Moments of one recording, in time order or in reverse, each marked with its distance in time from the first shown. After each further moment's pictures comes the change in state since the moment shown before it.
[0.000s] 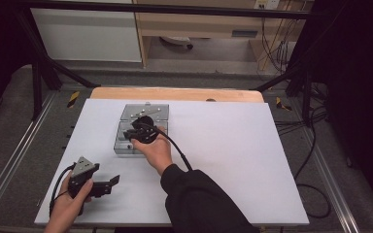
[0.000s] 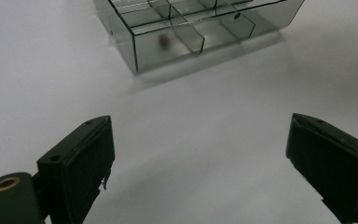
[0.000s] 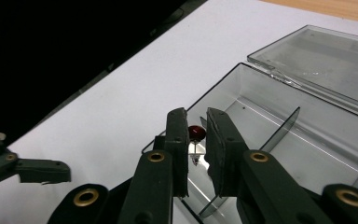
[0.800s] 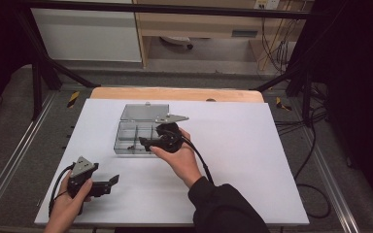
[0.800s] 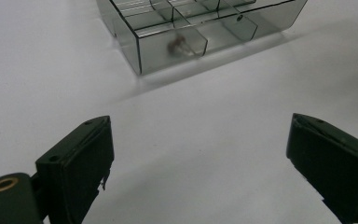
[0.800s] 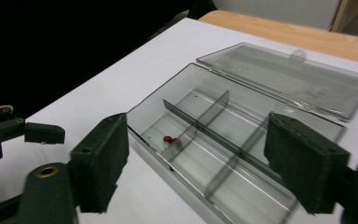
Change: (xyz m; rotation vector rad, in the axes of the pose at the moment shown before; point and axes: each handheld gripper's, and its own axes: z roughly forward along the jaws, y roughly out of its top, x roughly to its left) left arm 0.000 0.000 -0.001 -0.006 0.008 0.005; right arm -0.013 -0.027 -0.085 -0.109 -0.087 -0.029
